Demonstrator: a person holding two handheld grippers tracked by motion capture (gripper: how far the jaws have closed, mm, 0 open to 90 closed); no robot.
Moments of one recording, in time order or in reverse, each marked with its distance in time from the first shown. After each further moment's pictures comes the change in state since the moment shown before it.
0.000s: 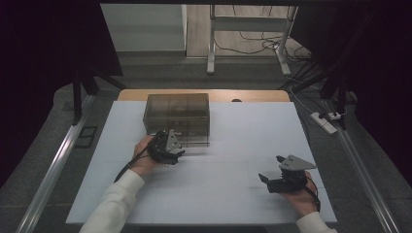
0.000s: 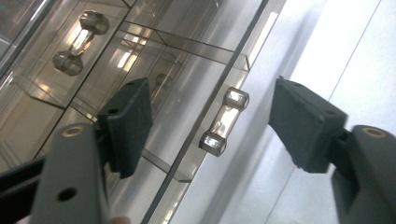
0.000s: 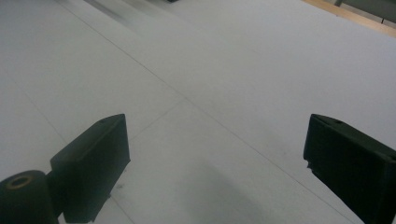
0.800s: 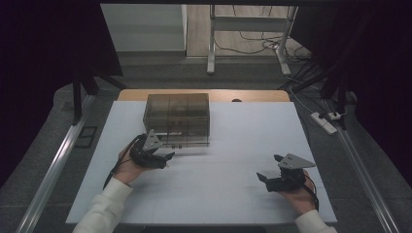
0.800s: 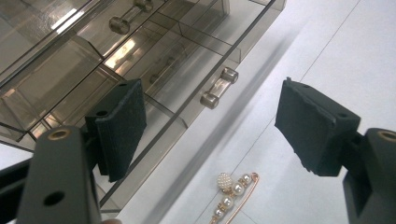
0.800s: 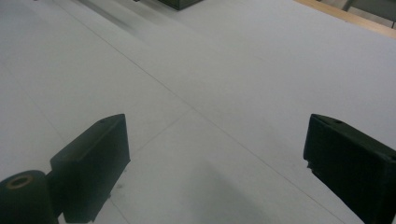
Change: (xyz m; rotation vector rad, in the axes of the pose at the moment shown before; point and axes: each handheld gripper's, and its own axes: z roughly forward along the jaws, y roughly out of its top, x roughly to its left) left arm 0.005 -0.023 -0.048 -0.077 -0.044 -0.199; right arm 0.000 0.004 0.004 -0.017 0.036 0.004
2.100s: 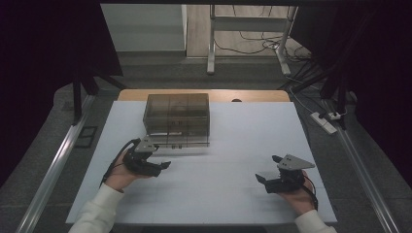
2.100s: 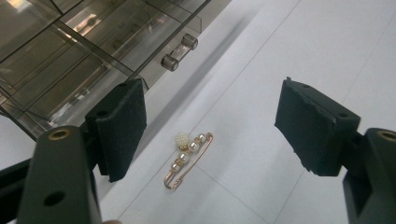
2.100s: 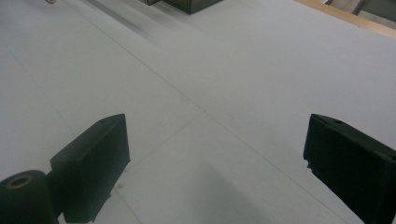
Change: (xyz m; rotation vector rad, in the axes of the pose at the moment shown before) left arm -0.003 -0.010 -0.021 0.068 -0.143 -0.074; right arm 0.004 0.001 -0.001 -0.013 0.030 -0.008
